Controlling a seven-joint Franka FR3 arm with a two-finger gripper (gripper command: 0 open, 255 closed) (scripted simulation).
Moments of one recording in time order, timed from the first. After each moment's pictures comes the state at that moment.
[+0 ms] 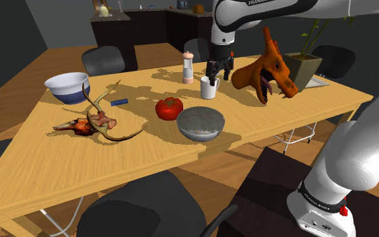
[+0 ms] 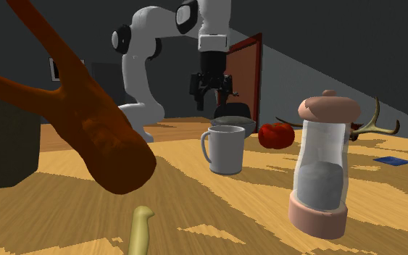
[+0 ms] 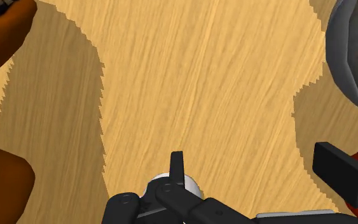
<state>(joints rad) -0.03 -0.18 -0.09 -1.96 -0.01 1.74 0.04</state>
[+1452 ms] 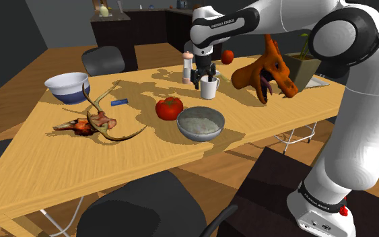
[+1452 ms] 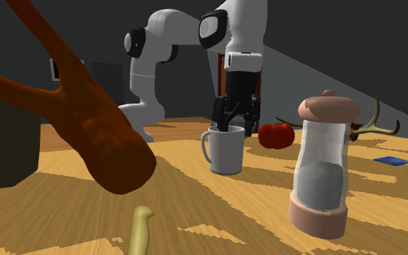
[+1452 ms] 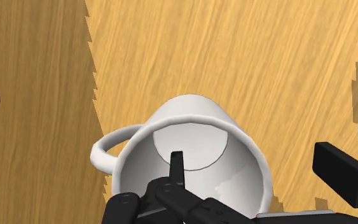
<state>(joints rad) -0.06 0.20 -0.11 -1.66 -0.02 1.81 0.03</state>
